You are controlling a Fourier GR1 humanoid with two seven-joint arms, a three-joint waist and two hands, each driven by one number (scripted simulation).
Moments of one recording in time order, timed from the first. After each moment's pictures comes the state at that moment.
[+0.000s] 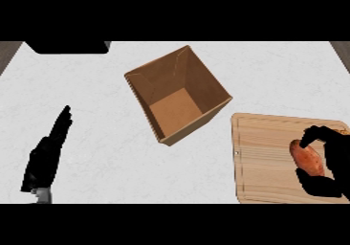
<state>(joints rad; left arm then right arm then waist) 0.04 0.18 0.05 -1.57 -0.19 0.05 0.08 0.06 -0.45 0.12 -1.99 0.92 0.22 0.50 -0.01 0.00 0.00</state>
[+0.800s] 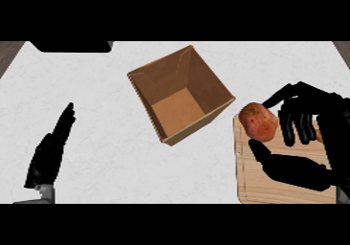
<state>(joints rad) 0.01 0.17 0.04 -1.58 -0.22 0.05 0.11 -0.36 -0.23 0.16 -2.18 0.67 0.30 0.64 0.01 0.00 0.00</state>
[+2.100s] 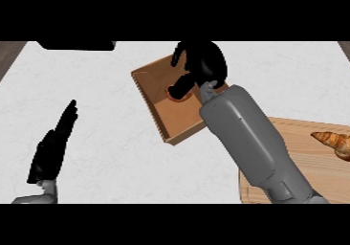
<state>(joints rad) -0.01 0.15 0.06 -1.55 -0.22 0.03 0.09 -0.94 0.00 0.24 -1.07 0.71 -0.05 0.63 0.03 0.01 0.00</state>
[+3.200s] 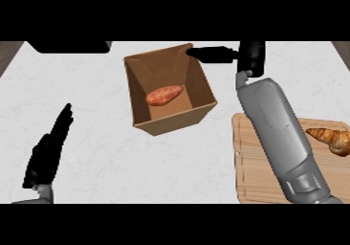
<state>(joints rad) 0.01 0.16 0.08 -1.56 -0.22 0.02 0.08 -0.90 -0.06 -0.01 -1.03 0.31 -0.53 0.29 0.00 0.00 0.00</state>
